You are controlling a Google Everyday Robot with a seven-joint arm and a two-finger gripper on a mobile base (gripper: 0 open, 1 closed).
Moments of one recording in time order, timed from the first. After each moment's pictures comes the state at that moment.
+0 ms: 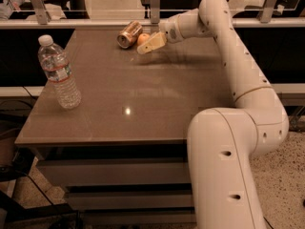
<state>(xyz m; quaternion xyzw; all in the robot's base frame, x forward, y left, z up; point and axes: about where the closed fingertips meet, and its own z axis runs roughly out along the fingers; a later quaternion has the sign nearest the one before) 0.850 -0.003 0.854 -0.47 0.71 0.28 0.45</state>
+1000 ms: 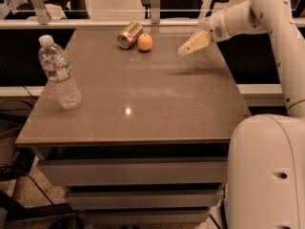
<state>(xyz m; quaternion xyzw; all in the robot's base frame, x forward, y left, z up) 0.795 -0.144 0.881 -0.47 0.73 0.22 0.44</state>
